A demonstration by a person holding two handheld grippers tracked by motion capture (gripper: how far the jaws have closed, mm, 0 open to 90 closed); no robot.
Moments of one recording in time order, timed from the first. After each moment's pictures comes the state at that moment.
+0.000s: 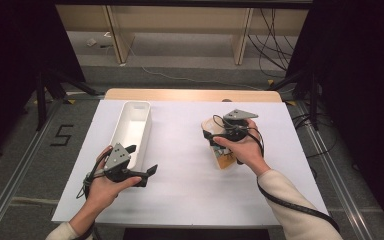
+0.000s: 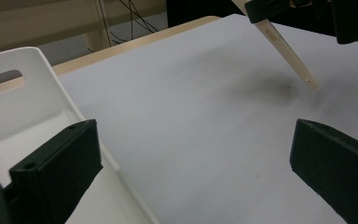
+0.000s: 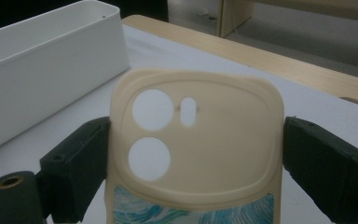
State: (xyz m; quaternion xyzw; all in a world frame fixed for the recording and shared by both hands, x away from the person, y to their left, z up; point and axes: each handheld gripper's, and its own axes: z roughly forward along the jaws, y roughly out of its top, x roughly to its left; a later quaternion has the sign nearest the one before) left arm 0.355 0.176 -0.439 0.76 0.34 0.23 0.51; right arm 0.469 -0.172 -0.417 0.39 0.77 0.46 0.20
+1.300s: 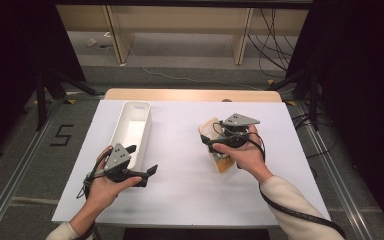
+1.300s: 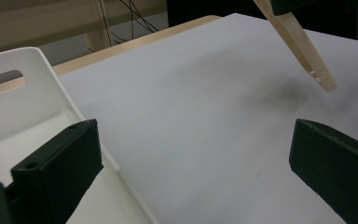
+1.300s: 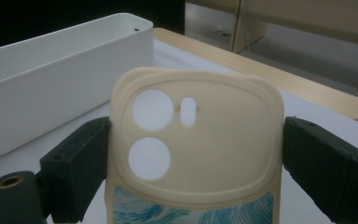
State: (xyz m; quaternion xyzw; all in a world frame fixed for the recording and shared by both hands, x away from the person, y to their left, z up) left arm 0.355 0.176 -0.439 0.76 0.34 0.23 0.51; right arm 0.445 -0.169 -0.408 0.34 0.78 0.49 0.20
